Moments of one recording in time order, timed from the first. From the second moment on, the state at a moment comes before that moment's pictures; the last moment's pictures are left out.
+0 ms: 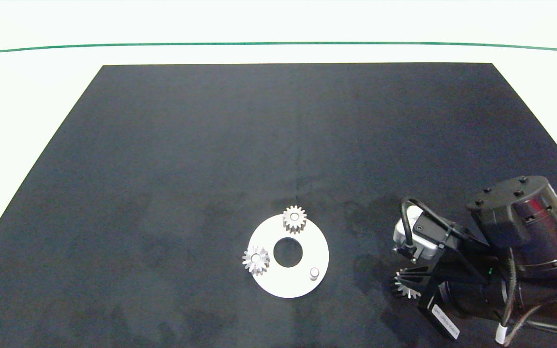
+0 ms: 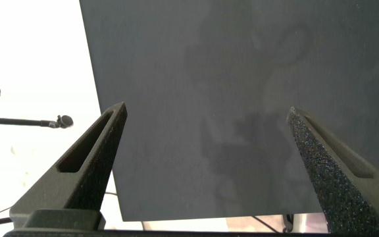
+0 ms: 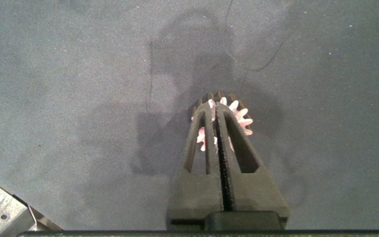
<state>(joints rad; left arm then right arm) -0.06 0.71 -0.85 0.55 0.16 0.32 0.69 1.48 -0.82 0.15 -0.19 -0.26</state>
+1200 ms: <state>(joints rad) -0.07 0.71 -0.84 0.55 0.16 0.32 0.66 1.49 -0.76 0.08 -0.18 -0.25</state>
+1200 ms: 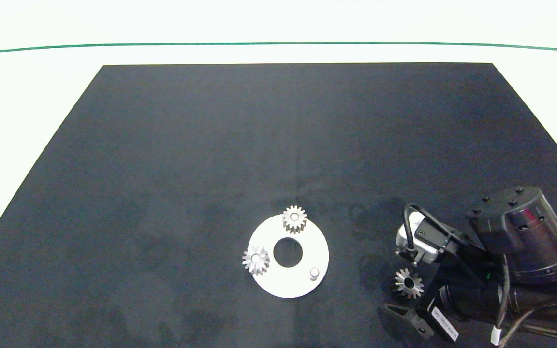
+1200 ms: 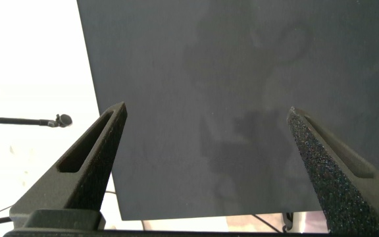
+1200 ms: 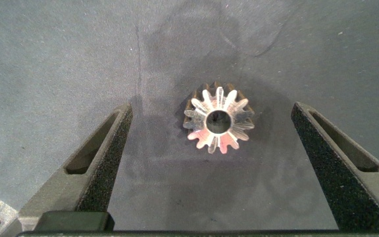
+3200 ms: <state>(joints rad) -0.07 0.70 -0.84 0.55 0.16 0.32 0.64 1.54 -0.75 0.05 -0.18 -0.22</state>
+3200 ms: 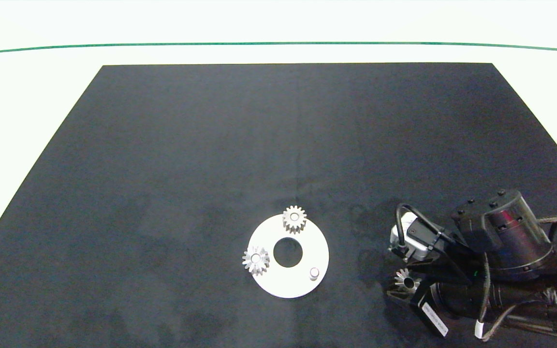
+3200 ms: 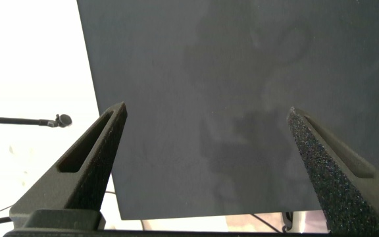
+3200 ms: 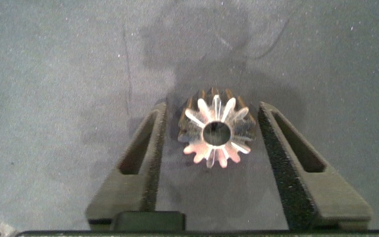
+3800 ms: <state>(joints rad) -0.07 0.70 -0.84 0.55 0.16 0.32 0.64 1.54 -0.75 0.04 -0.18 -0.22</state>
